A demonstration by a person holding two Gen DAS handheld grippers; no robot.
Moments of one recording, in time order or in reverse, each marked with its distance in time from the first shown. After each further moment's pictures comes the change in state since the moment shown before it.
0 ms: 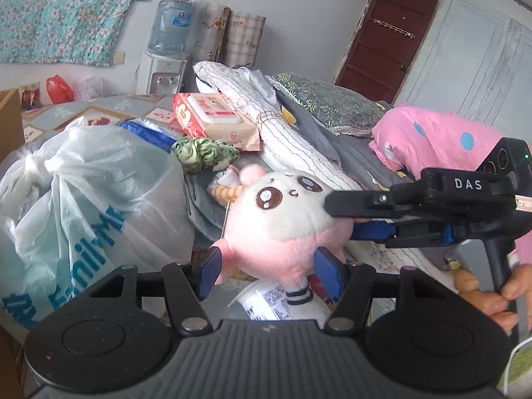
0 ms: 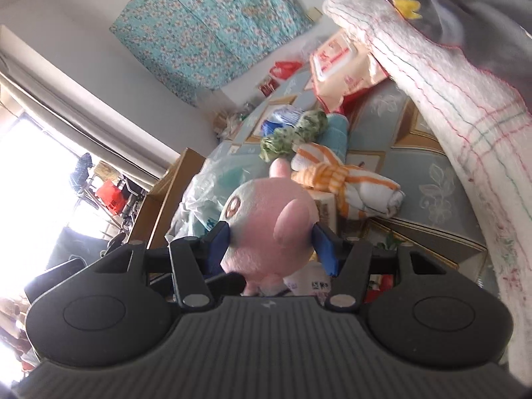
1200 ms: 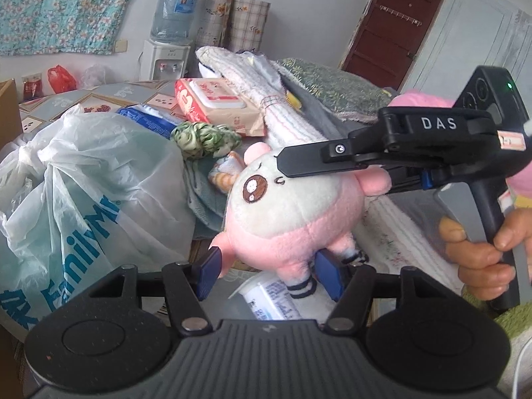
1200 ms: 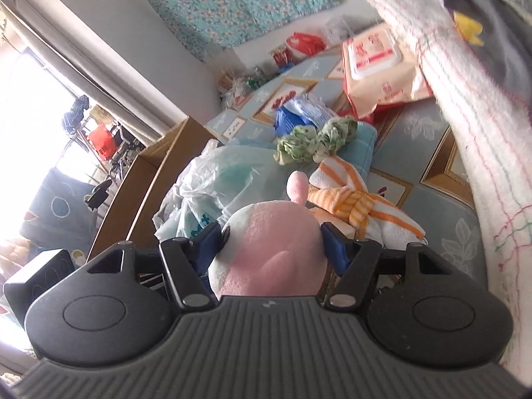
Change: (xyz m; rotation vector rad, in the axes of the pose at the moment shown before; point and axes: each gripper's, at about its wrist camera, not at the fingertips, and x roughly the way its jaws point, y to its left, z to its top) left arm 0.007 -0.004 0.000 -0.010 0.051 0.012; right arm 0.037 0.035 0.037 -0.186 0.119 -0.032
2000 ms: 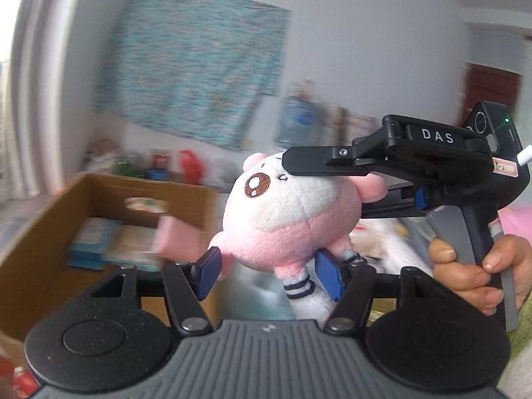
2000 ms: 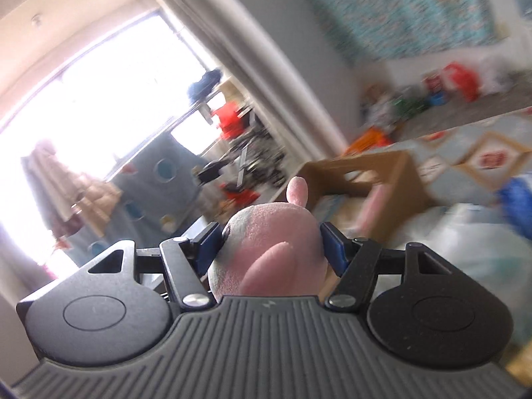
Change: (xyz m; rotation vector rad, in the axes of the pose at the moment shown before) left arm -0.205 0.056 -0.005 -0.163 -0.381 0.428; right arm 0.068 0.214 0.040 -0.274 0.039 0.437
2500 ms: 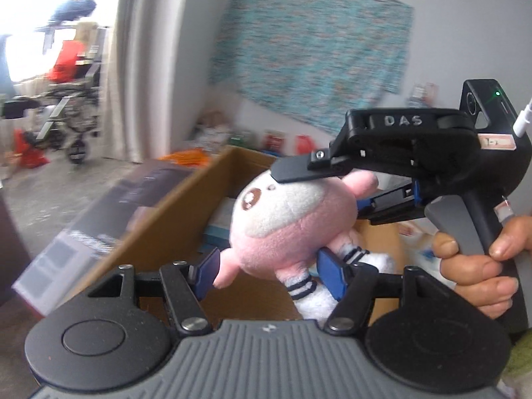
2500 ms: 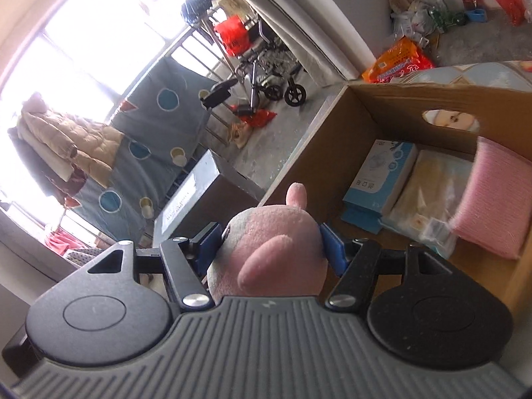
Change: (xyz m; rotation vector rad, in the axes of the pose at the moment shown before) left arm 0.021 0.137 0.012 -0.174 0.046 0.364; right arm 0.249 0.011 0.030 0.053 0.333 0.035
